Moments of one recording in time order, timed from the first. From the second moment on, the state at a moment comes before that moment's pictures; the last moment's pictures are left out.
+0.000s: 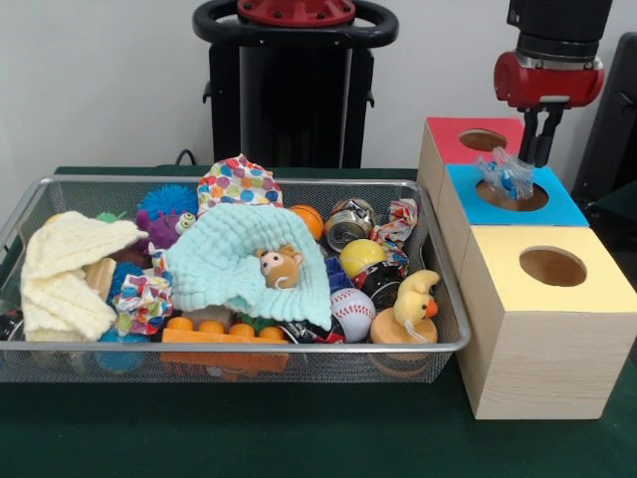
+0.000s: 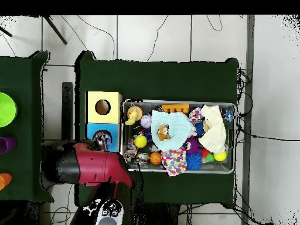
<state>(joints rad) 0.26 -0.74 -0.18 1.82 0.22 0.37 1.50</state>
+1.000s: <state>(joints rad) 0.29 -0.71 -0.21 1.78 0.23 0.37 1.50</state>
